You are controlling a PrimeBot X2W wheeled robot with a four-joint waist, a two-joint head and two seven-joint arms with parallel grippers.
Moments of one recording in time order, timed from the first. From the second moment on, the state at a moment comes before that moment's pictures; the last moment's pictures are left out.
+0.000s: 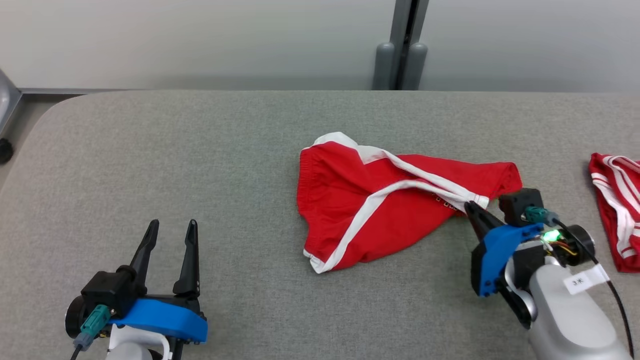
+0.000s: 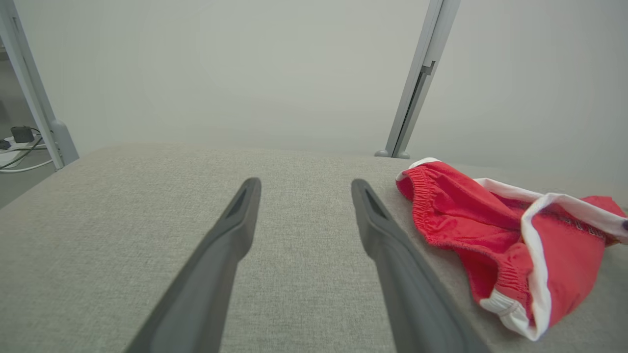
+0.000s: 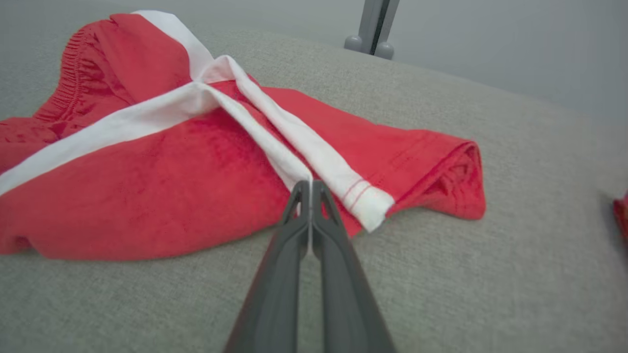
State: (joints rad) left arm -0.13 0.22 -0.22 0.30 -0.40 -0.08 -0.26; right arm -0.50 -0.15 0.17 0.71 0.11 0.13 0.05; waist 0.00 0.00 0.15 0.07
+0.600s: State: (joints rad) left arm -0.07 0.22 -0.18 0.28 -0.41 -0.07 -0.26; right arm -0.02 -0.15 -0.11 0.14 0.13 0.13 0.10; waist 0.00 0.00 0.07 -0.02
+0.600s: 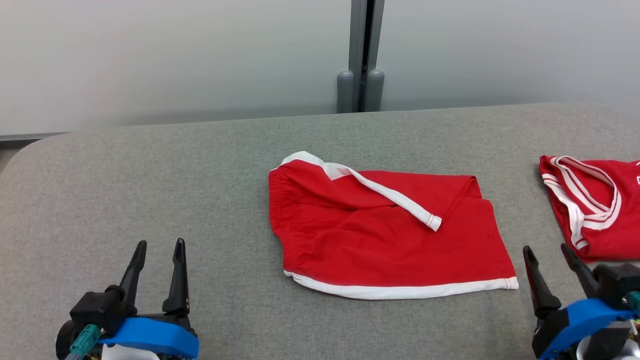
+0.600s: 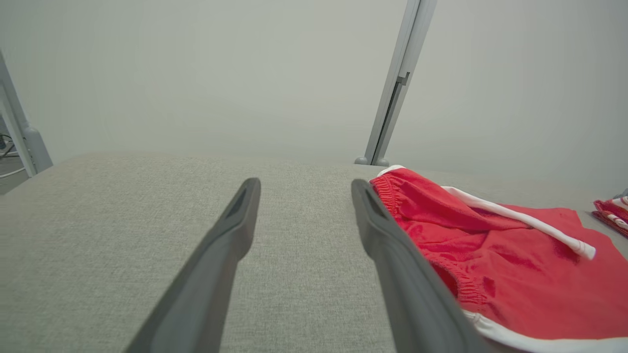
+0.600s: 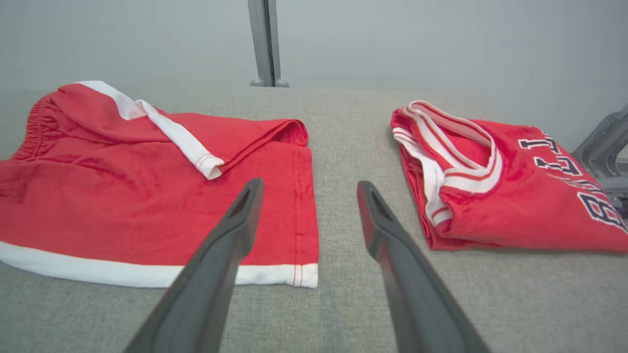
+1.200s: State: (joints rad) left arm 0.00 0.19 -0.14 0.26 -0.39 -0.05 -0.26; right arm 0.01 -0.06 -0.12 0.12 0.15 0.13 -0.11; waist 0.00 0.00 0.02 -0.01
